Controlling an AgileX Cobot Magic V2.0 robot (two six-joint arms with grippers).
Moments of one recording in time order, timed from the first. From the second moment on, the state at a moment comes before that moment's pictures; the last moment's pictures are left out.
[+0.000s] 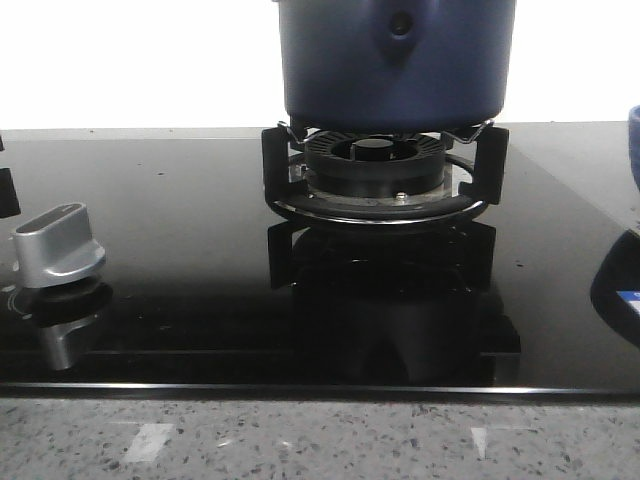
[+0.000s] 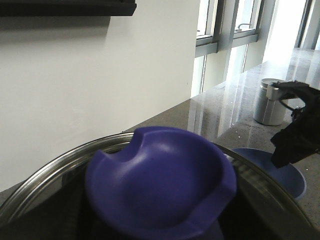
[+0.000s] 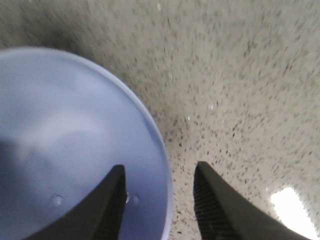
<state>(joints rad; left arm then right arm) -0.39 1.15 -0.93 -1.75 0.59 1.77 -0.16 1.12 -1.00 -0.09 1.03 0.40</state>
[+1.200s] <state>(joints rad) -0.50 1.74 -1.37 -1.76 0.66 1.78 -0.15 0.59 -1.02 -0.05 1.05 0.32</state>
